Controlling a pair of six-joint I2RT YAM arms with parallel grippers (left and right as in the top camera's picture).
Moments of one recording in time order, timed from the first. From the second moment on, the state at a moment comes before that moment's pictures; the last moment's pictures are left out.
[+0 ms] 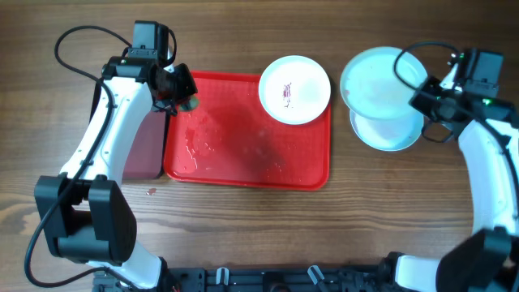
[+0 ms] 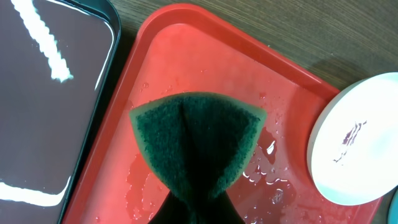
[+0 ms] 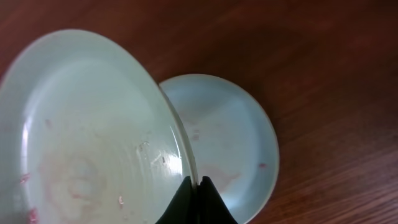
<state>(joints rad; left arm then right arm) -0.10 1.77 1.44 -0.85 0.12 -0.48 -0.27 1.53 1.18 -0.69 -0.08 0.37</state>
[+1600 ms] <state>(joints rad) -0.10 1.77 1.44 -0.85 0.12 -0.48 0.22 1.93 1.24 -0.52 -0.18 0.60</state>
